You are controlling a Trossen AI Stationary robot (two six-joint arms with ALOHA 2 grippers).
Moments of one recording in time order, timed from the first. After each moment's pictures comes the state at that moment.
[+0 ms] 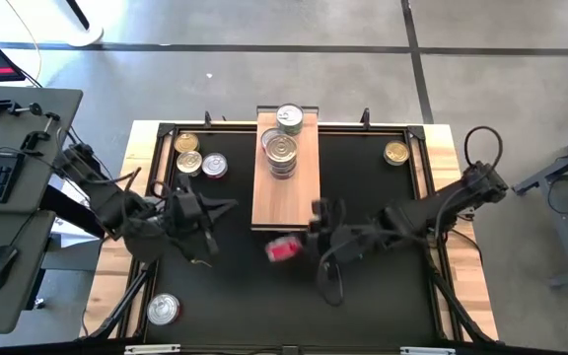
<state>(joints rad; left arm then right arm) -0.68 1.27 1.40 -0.58 -1.14 -0.36 0.45 1.60 1.54 -0.55 0.43 -0.10</state>
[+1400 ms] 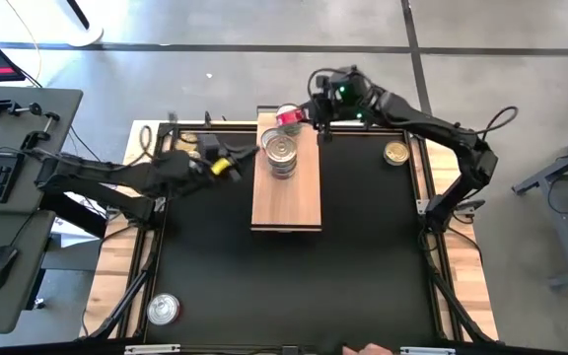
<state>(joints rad) -0.08 1.11 0.95 0.21 -0.62 -0.30 -0.54 1.63 1.58 -0.48 -0.18 -0.76</state>
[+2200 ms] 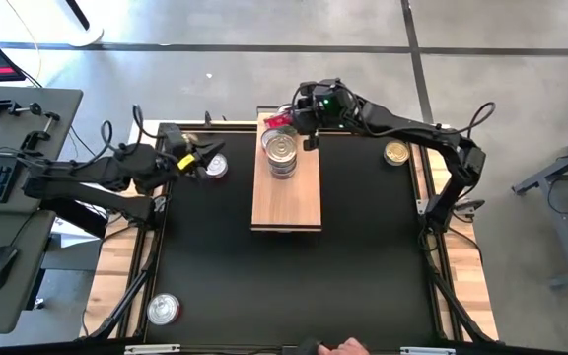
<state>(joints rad) -0.07 0.81 0.90 -0.16 -0.67 -0.18 -0.45 1.72 1.55 -0.31 -0.02 -0.92</state>
